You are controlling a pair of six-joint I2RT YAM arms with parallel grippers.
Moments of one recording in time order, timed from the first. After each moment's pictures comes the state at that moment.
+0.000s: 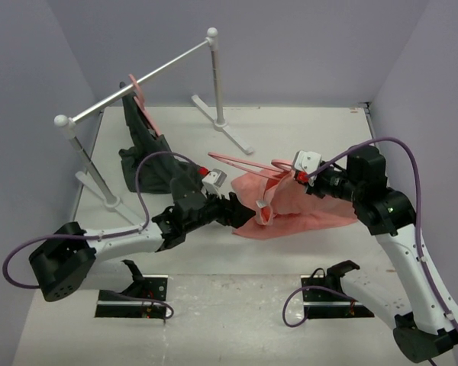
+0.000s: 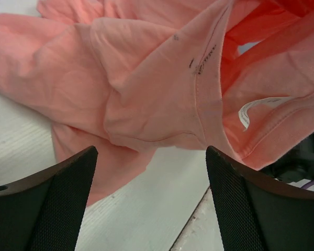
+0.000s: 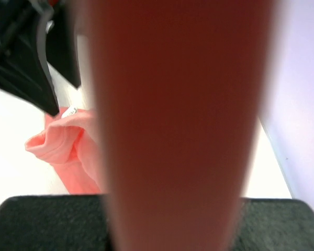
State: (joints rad) left arm -0.93 1.28 0.52 0.51 0.04 -0.67; right arm 0.37 0.87 1.16 -0.77 -0.51 -0.74
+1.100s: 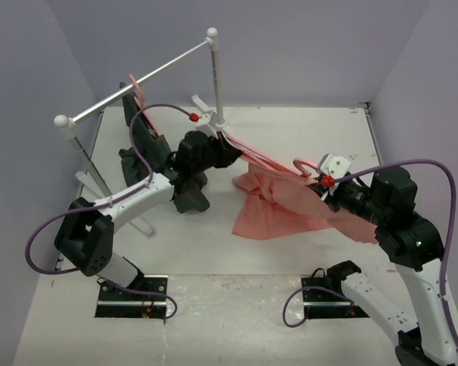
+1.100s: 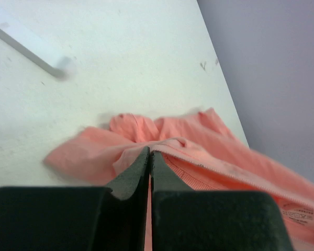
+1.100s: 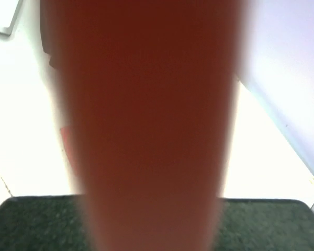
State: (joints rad) left arm -0.63 1.52 1.06 0.17 0.06 -0.71; right arm 0.37 0.71 1.22 -0.86 -0.39 -0.49
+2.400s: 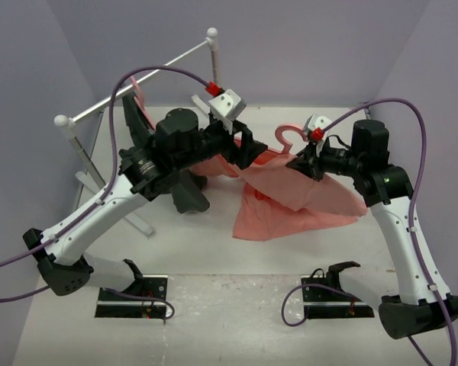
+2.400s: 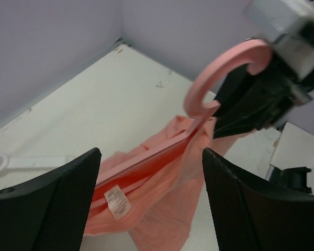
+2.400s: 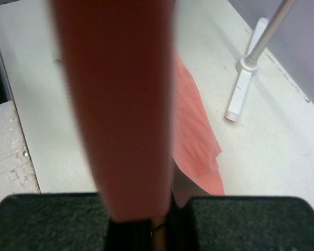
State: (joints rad) left arm -0.87 1.37 1.57 -0.33 0.06 -0.12; right arm 0.20 1.05 1.29 -0.73 -0.78 -0.44
